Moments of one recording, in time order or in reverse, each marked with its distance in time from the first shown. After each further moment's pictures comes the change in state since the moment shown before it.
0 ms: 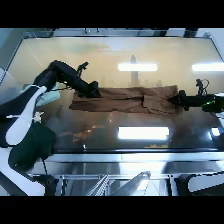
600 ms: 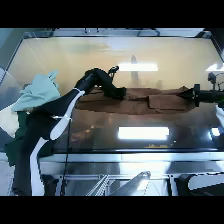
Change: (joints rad) left arm -0.280 -0.333 0.429 0.196 -0.119 -0.155; right arm -0.143 0.010 0.136 0.008 0.309 0.011
